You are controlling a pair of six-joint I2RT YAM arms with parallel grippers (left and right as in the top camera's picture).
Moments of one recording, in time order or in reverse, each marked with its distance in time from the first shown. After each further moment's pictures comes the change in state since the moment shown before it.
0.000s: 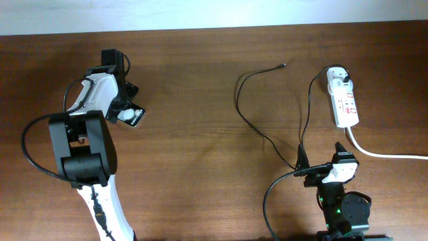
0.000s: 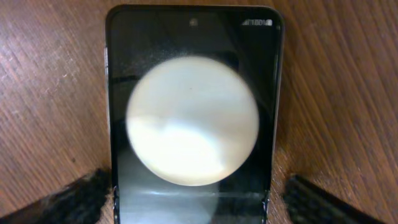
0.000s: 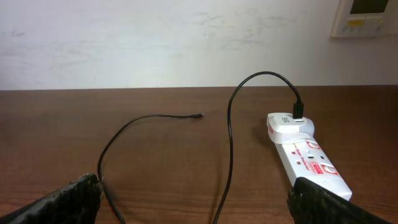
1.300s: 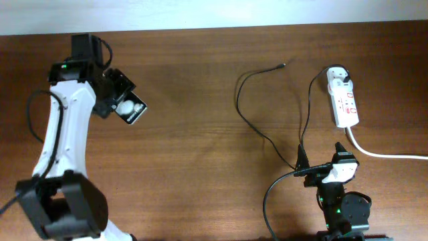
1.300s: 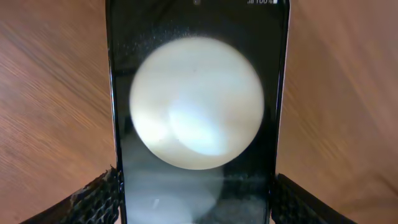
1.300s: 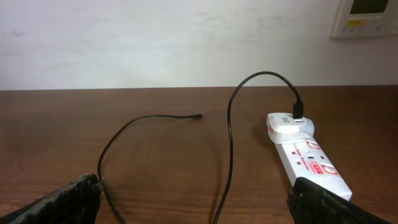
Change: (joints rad) left arm 0.006 -0.452 -0.024 -0.275 0.293 0.209; right arm 0.000 0.000 0.000 0.000 0.000 0.001
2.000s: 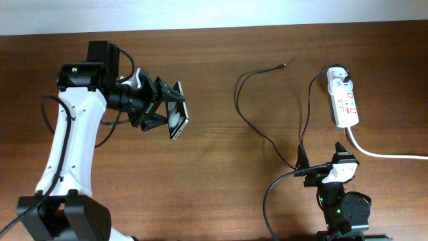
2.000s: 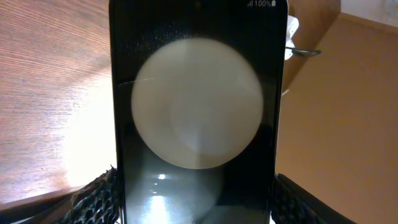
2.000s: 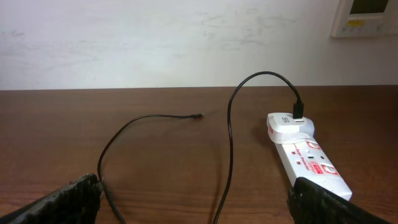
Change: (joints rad) left arm -0.102 -0.085 0.000 -0.241 0.746 0.112; right arm 0.000 0.000 0.000 0.000 0.000 0.000
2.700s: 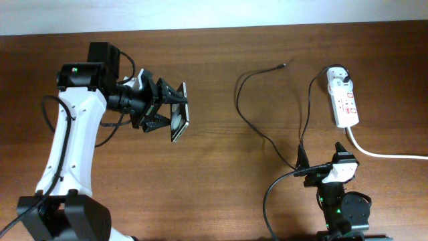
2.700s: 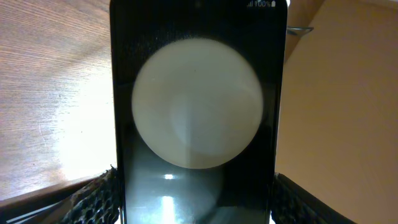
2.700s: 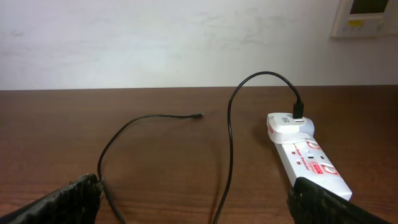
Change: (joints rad) left arm 0.000 0.000 0.000 -0.037 0.063 0.075; right arm 0.000 0.000 0.000 0.000 0.000 0.000
